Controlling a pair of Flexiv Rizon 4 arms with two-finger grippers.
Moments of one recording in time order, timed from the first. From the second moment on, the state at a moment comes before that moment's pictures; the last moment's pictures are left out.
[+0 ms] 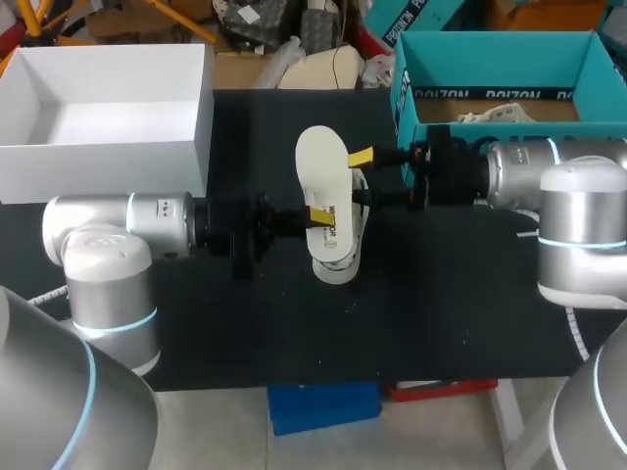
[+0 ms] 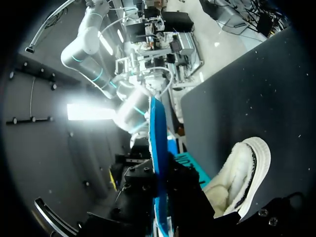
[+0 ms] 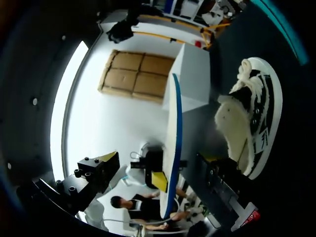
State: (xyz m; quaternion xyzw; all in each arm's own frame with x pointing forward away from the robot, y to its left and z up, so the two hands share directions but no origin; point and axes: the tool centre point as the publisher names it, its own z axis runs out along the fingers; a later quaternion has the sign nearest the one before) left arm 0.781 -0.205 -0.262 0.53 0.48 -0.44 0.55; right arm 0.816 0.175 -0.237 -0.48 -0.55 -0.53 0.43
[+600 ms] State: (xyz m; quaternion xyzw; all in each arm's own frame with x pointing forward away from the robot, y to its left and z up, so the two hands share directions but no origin) left arm 0.781 -0.205 -0.262 0.53 0.48 -0.44 0.55; right arm 0.820 0.188 -0.258 -0.46 -0.61 -0.44 0.46
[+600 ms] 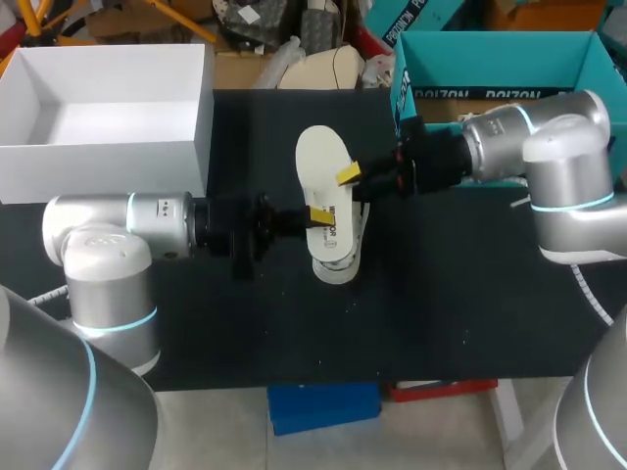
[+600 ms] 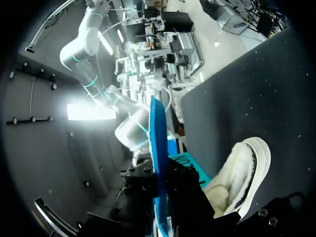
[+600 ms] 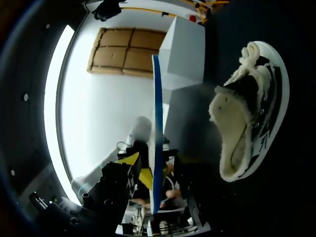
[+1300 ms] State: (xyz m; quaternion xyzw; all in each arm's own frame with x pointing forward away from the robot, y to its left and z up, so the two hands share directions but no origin) left arm 0.781 -0.205 -0.262 0.53 0.48 -0.44 0.55; right arm 0.820 0.204 -0.263 -0.49 -0.60 -0.47 0.44
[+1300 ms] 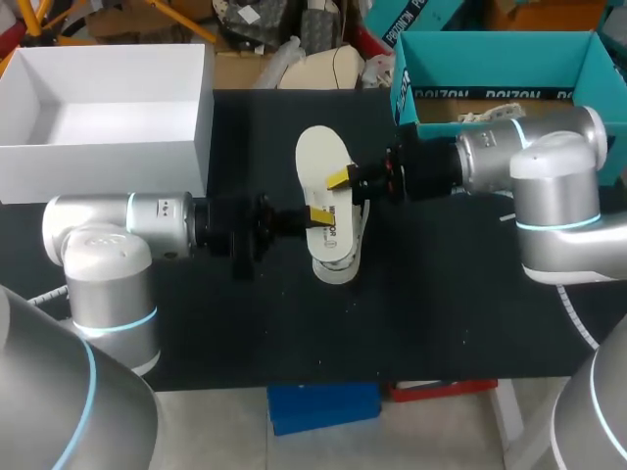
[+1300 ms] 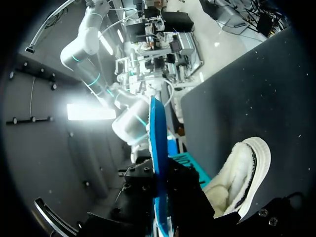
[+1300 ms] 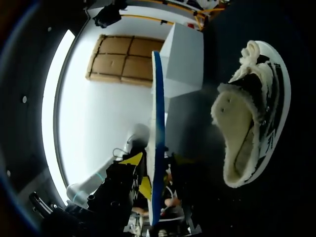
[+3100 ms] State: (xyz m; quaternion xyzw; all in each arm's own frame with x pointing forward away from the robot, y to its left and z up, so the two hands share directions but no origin) left arm 0.750 -0.157 -0.212 0.77 0.47 -0.05 0.44; right arm 0.821 0.207 -0.267 -0.49 -0.60 -0.47 0.43
